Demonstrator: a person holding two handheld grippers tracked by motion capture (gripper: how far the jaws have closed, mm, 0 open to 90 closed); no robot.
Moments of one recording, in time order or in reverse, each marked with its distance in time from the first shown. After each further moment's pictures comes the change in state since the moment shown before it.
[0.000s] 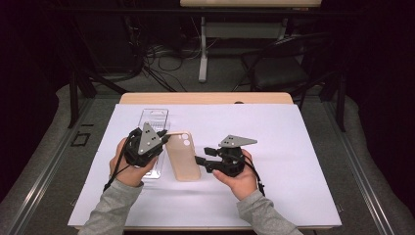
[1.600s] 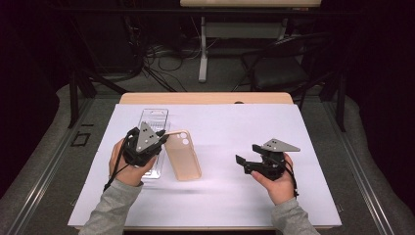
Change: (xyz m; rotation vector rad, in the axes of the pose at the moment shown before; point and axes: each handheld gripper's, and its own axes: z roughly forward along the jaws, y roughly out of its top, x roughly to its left) left arm 0.002 -0.003 0.001 0.008 0.002 -0.064; right arm -0.062 -0.034 -0.078 -0.025 -0.282 0.013
